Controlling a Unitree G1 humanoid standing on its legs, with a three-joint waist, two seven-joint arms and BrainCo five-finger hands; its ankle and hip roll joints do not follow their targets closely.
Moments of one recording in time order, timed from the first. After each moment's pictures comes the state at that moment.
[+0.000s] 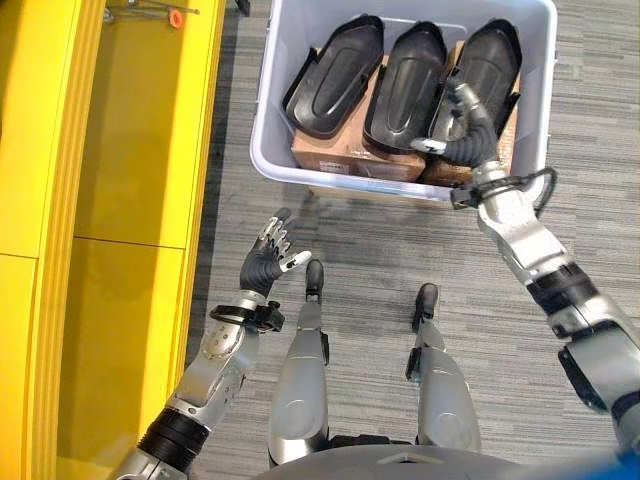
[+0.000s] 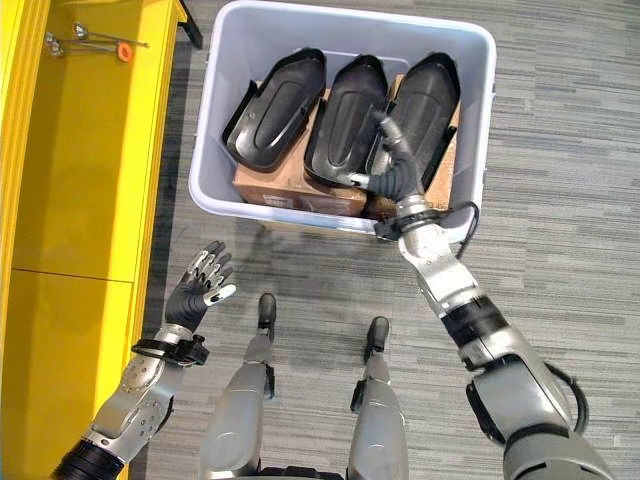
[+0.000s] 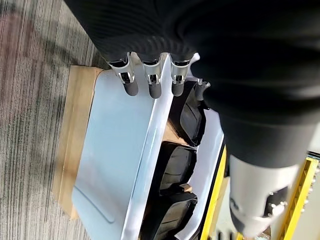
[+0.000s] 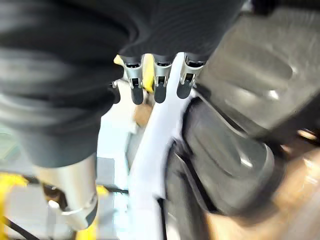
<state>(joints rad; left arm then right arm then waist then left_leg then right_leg) 0.01 0.48 -0.33 -0.03 -0.66 -0.26 0.09 -0.70 -0.56 0.35 0.26 0.25 -0.16 -0.33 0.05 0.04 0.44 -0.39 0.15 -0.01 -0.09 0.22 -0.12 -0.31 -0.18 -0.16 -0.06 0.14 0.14</state>
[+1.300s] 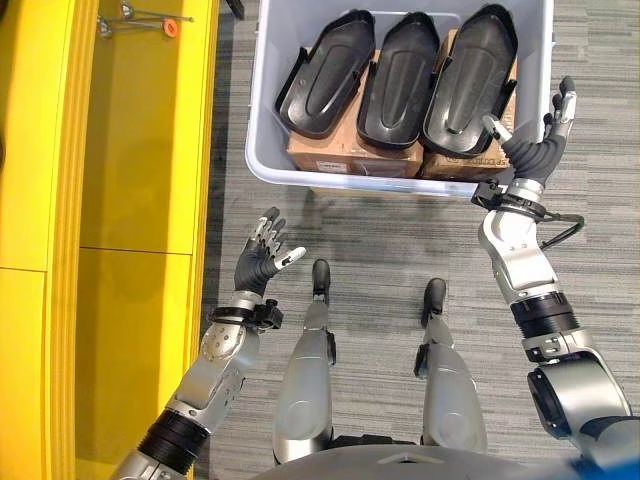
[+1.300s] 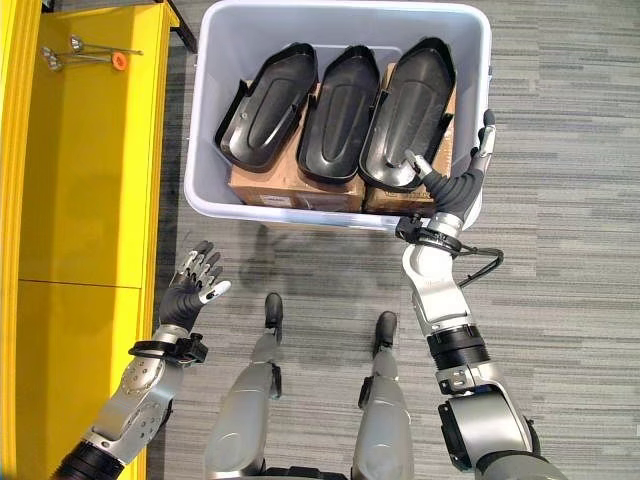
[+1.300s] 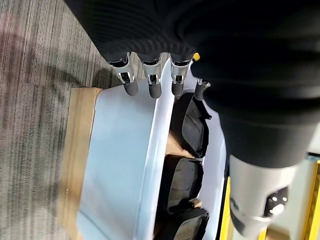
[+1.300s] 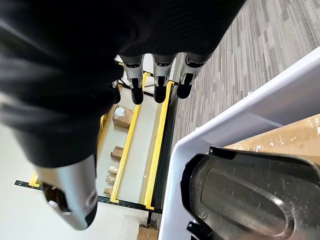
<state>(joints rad) 0.02 0.48 -0.35 -0.03 -0.61 -0.27 0.20 -0.59 -0.35 0.10 0.27 0.09 -0.18 -0.76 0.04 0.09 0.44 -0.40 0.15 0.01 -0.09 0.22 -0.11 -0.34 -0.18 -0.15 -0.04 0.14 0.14</state>
